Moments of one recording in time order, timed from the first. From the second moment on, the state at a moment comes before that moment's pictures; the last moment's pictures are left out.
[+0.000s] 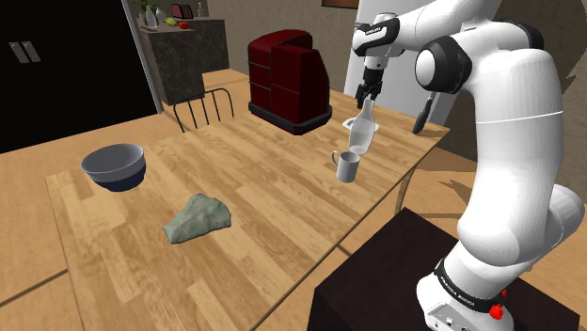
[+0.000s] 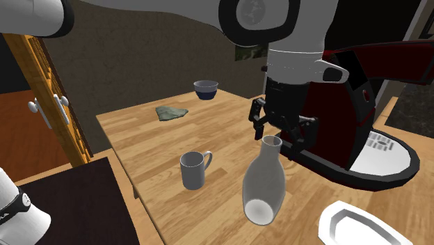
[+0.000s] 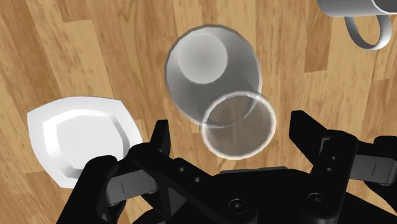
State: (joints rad) arm -0.28 0.54 -0.38 -1.34 0.21 1.83 -0.69
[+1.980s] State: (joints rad) arm -0.31 0.55 -0.39 -1.09 0.21 1.59 -0.67
